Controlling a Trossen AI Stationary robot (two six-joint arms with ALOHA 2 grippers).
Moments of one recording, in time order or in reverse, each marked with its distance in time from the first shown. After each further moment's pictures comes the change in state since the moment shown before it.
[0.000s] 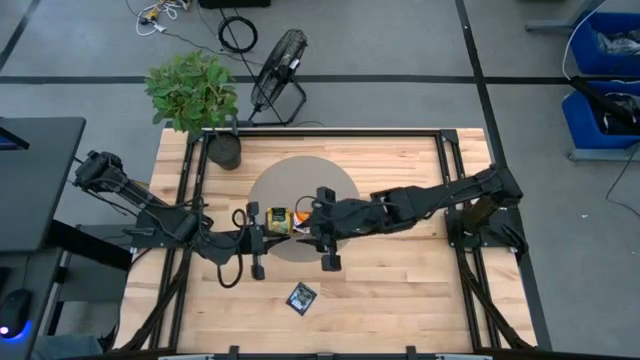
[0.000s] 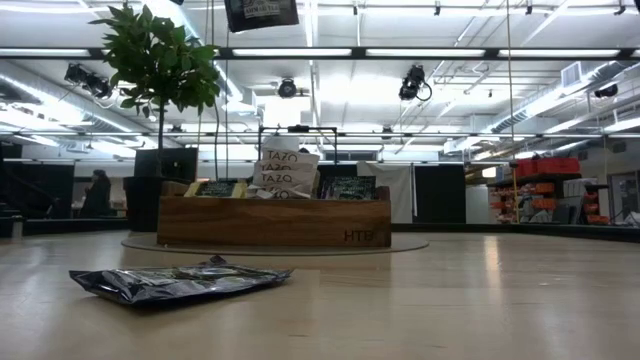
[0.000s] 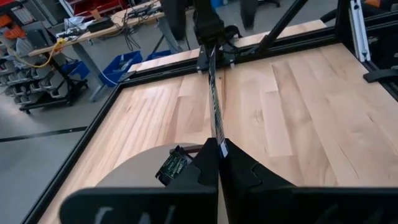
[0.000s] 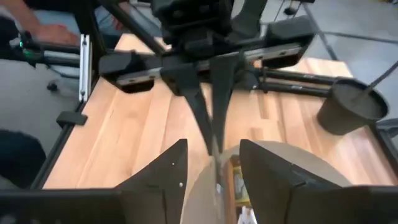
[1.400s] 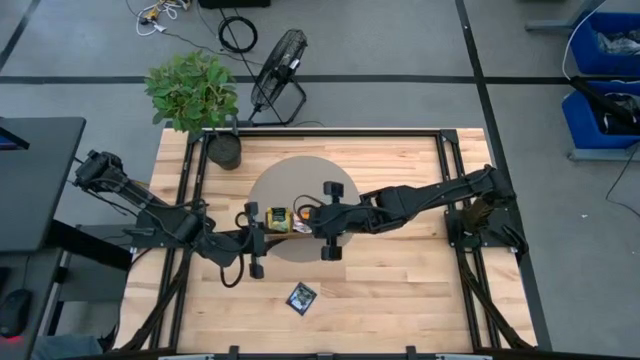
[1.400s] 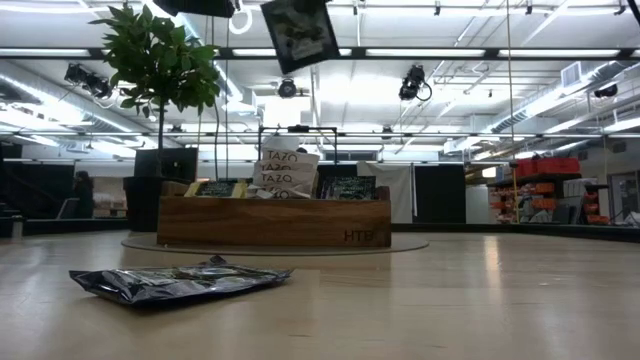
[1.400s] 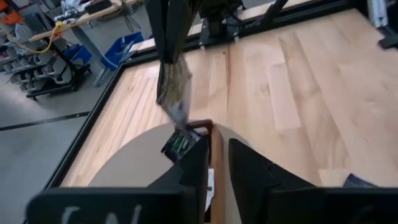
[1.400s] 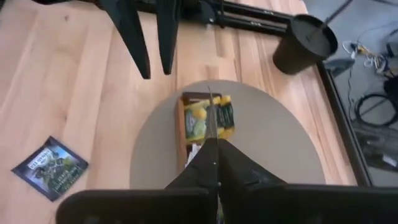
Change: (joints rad) left arm -0.002 0.000 0.000 -0.112 -0.007 -0.032; right arm -0.030 0.050 0.030 -0.237 0.150 0.001
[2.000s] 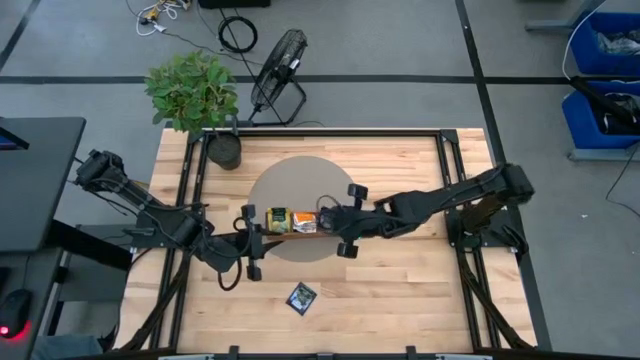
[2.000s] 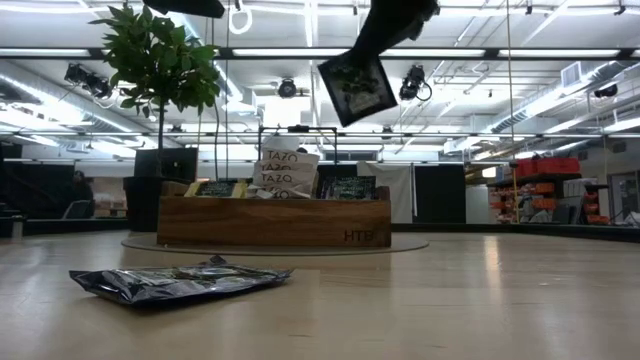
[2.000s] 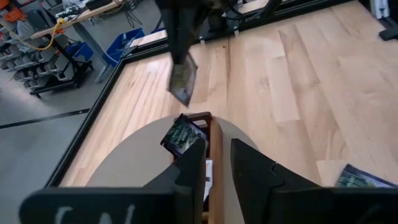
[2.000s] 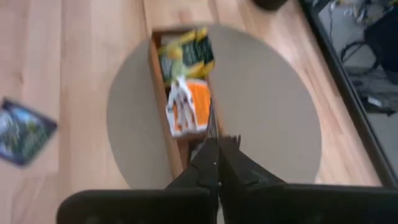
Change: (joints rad) left arm -0.039 0.000 0.000 -0.047 -0.038 -0.037; right arm 0.014 -0.137 -0.299 0.007 0.099 0.183
